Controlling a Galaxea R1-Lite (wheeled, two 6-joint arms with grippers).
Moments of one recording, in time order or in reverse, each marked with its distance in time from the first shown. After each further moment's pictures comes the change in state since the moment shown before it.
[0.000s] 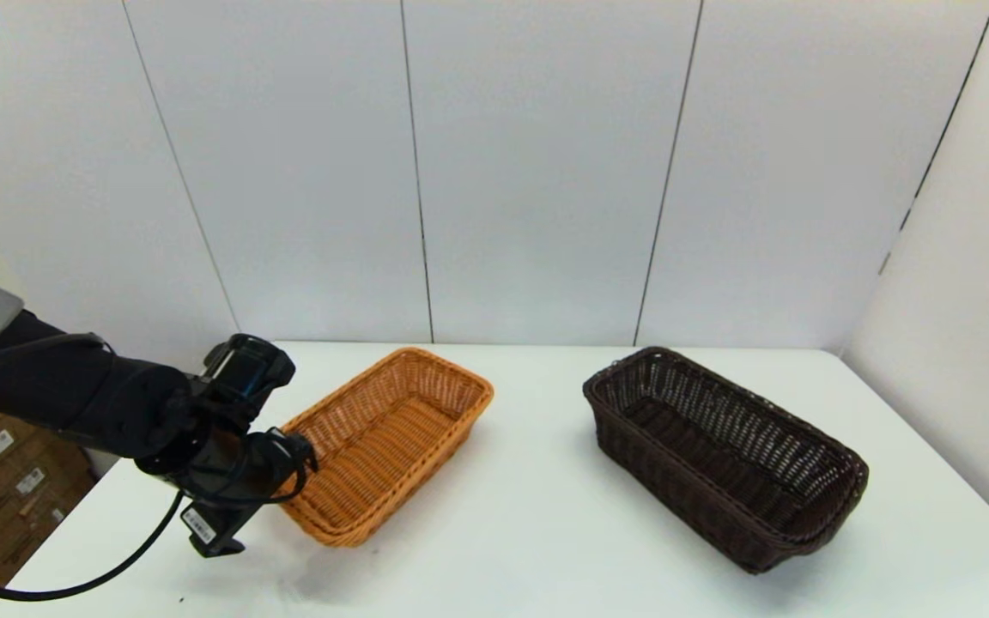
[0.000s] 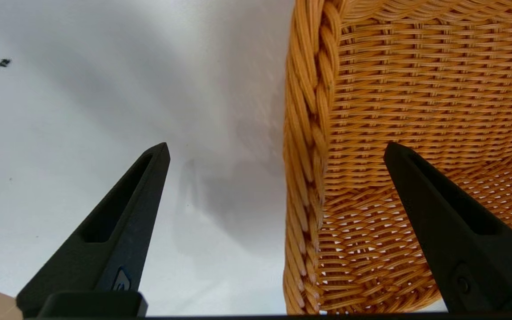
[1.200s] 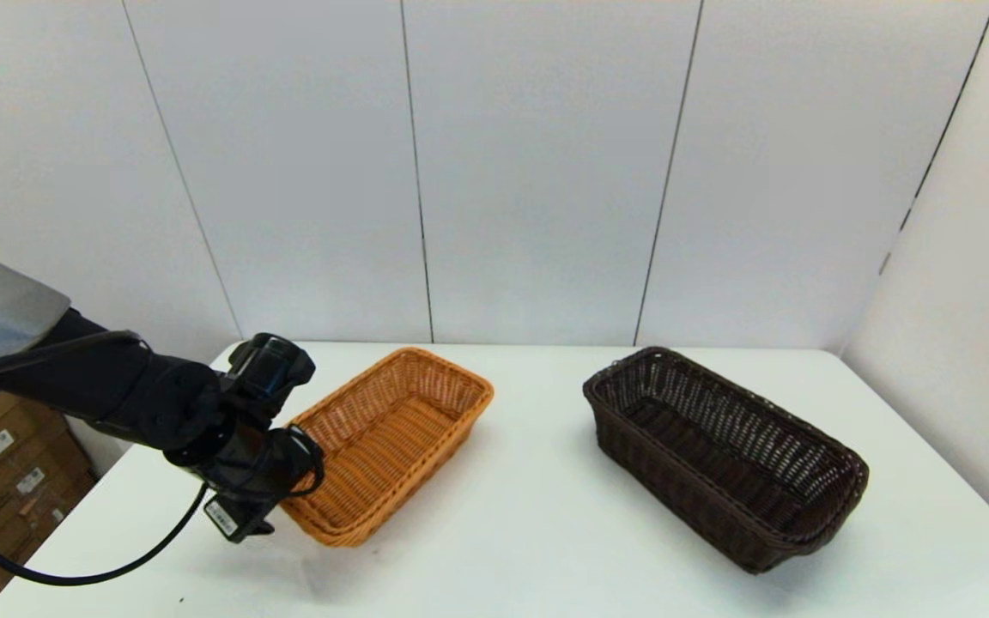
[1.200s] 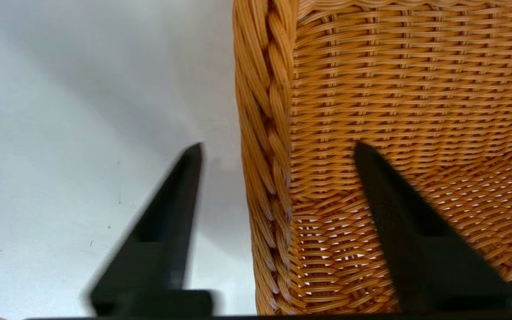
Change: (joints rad) left arm -0.028 0.054 -0.050 0.000 -0.011 0.000; right arm 0.000 0.000 0.000 0.000 0.000 0.000
